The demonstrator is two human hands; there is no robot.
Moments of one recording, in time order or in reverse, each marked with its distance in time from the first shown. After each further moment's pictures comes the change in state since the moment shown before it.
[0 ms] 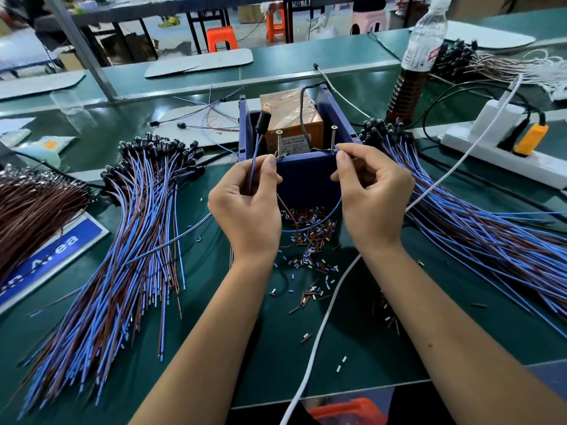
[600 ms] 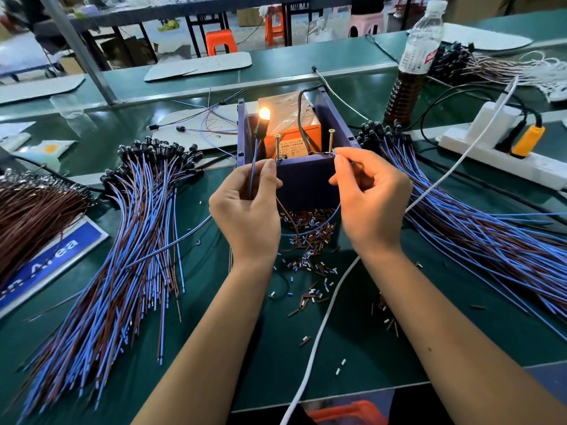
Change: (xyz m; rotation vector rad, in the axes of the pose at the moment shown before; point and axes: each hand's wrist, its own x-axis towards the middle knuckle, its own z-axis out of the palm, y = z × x) left_hand -0.002 -0.002 0.002 -0.065 -0.005 -0.043; right_hand 0.000 0.001 -0.001 -0.017 0.000 -0.032
